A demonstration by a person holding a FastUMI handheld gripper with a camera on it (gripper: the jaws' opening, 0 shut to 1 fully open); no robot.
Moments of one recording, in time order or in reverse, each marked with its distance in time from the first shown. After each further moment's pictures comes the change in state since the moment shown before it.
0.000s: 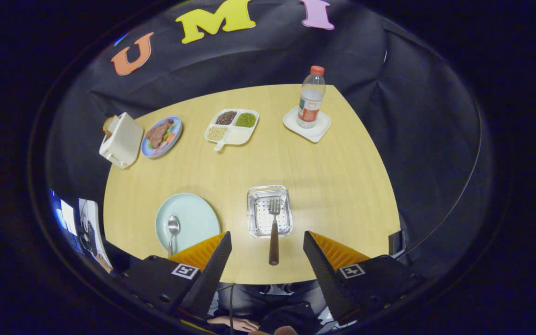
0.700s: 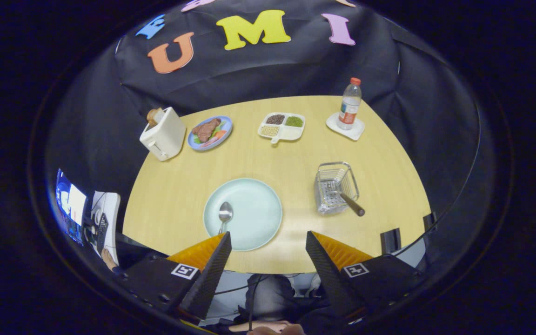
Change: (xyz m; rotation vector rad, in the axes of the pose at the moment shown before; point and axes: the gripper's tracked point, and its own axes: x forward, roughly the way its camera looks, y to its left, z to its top) arm -0.010 0.135 -0.091 -0.050 -0.103 0.117
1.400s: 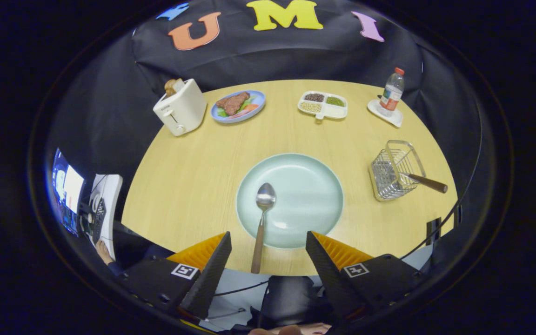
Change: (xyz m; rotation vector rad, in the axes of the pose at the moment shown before) arm 0.081 0.080 -0.045 -0.070 0.068 0.014
